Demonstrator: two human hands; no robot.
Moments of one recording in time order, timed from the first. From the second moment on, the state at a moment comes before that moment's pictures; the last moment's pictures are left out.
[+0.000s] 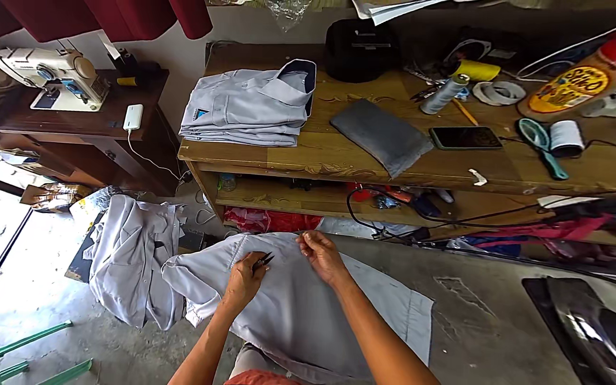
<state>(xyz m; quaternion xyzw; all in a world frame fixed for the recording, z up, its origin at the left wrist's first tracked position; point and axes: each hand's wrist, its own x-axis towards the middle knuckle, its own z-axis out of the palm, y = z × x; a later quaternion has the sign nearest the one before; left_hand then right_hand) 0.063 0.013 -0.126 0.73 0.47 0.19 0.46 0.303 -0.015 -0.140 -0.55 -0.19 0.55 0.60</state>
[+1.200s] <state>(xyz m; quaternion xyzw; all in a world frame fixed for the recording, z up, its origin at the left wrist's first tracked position) -0.048 0.007 -0.120 0.65 0.62 0.21 0.39 0.173 0.009 -0.155 -0.49 -0.79 0.27 0.24</state>
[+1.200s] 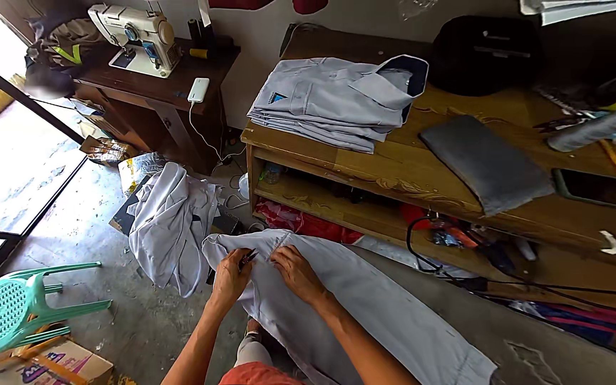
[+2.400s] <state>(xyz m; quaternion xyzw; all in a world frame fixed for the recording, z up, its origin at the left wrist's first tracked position) -0.028 0.015 -0.114 0.73 0.58 0.07 0.36 0.166 0.029 -0.137 -0.52 -0.80 0.28 0.13</state>
